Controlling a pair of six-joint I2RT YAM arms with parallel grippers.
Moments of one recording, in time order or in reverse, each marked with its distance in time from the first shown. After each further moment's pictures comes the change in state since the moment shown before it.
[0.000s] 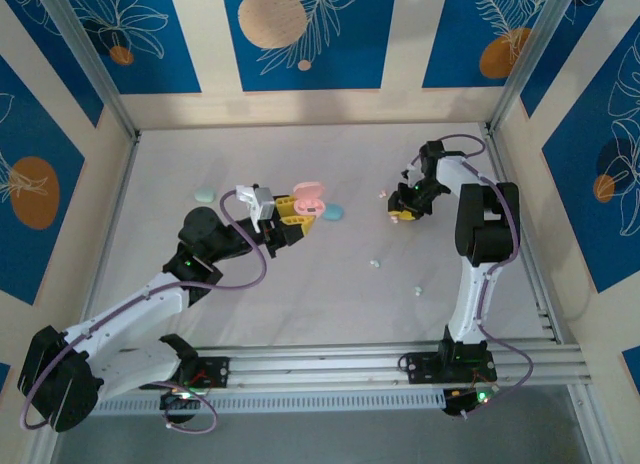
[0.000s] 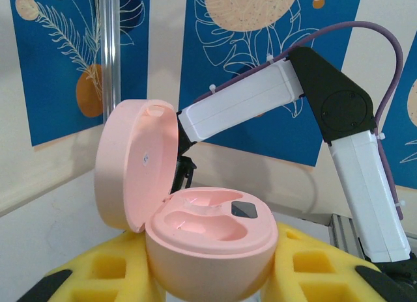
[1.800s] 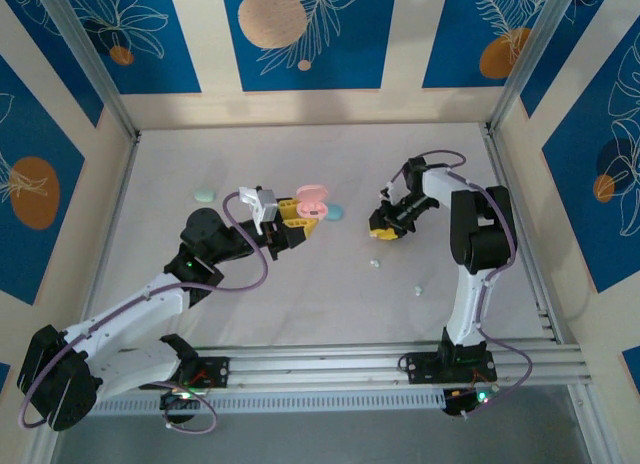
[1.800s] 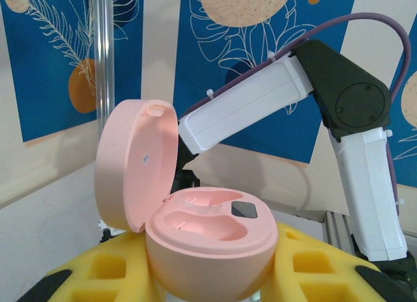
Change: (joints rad) left arm -0.023 0.000 0.001 -0.015 -0.008 0.000; right arm 0.098 -0.074 -0.163 -0.018 -0.186 -0.037
